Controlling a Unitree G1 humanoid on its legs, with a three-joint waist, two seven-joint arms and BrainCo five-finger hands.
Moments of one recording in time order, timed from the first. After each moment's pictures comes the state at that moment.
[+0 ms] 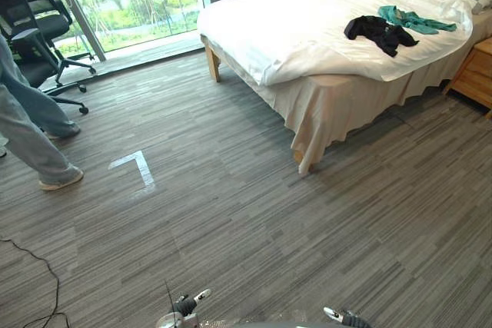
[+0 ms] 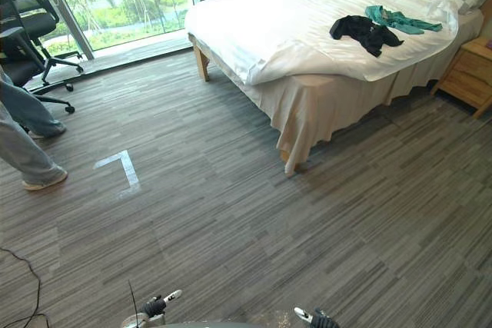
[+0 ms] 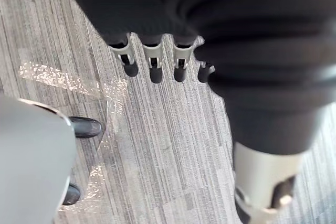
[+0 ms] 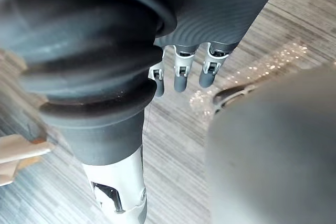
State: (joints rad) left arm 0.09 0.05 0.21 1.05 -0.12 0.11 0.02; right arm 0.14 -0.07 -0.34 1.08 0.19 0.07 0.20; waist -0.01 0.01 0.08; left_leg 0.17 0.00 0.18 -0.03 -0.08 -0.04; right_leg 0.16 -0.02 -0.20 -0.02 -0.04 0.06
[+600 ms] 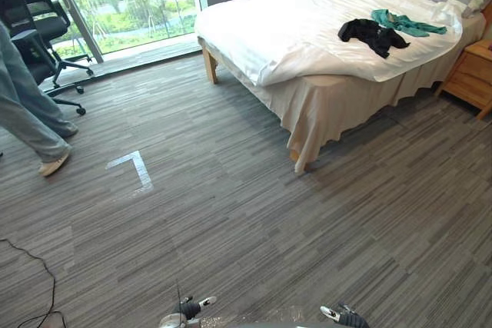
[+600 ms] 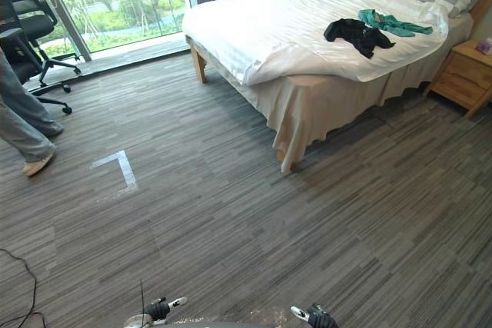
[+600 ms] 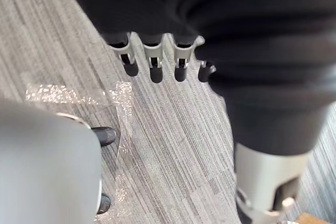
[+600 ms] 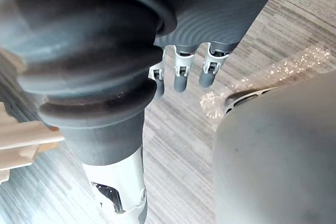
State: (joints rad) left arm 0.07 0.06 0.11 1.01 0.07 0.15 0.08; right arm 0.12 -0.10 -0.19 1.07 0.14 -0.02 0.19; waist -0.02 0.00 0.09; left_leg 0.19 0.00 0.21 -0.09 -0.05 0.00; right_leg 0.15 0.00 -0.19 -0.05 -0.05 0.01
